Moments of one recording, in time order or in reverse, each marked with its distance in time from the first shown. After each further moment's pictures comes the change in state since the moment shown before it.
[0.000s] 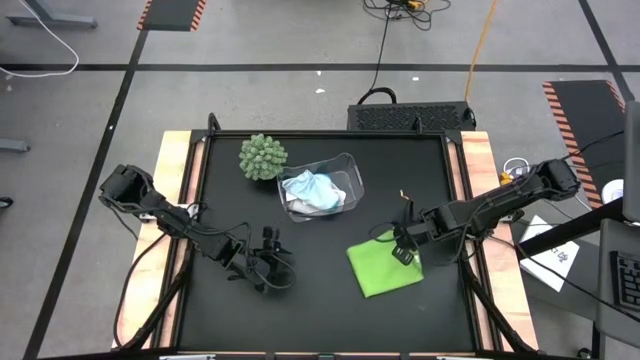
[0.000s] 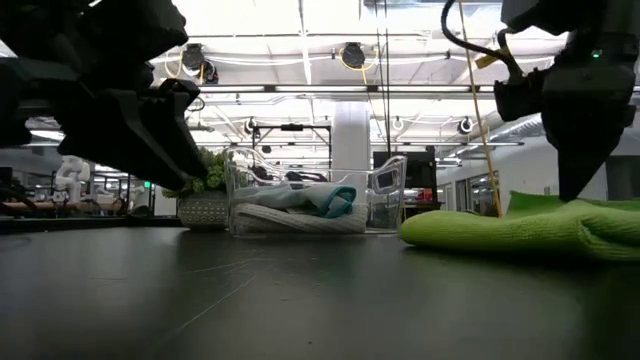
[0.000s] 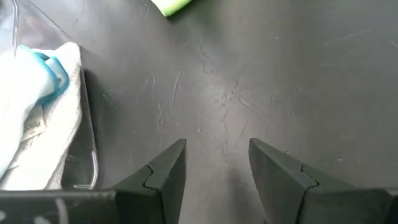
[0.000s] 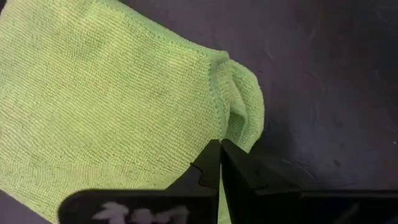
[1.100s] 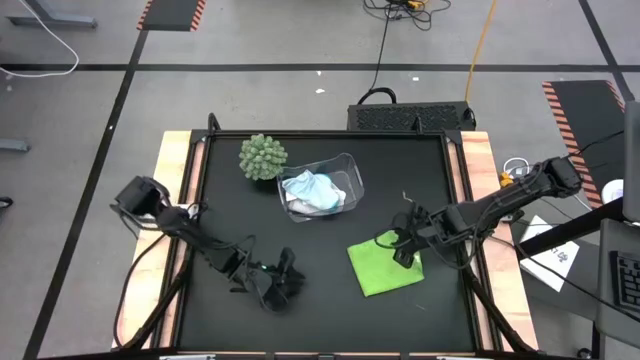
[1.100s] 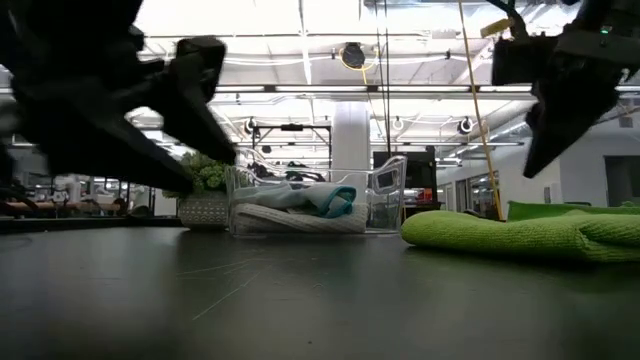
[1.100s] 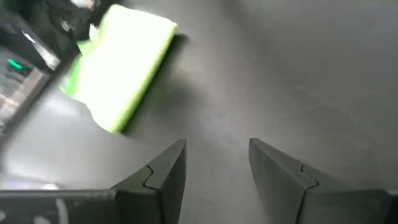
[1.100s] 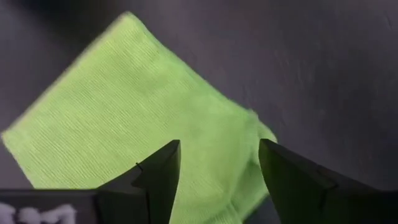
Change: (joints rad) left arm -0.060 0.174 0.012 0.395 0.088 0.482; right arm 0.071 -0.064 0.000 0.112 0.158 -0.179
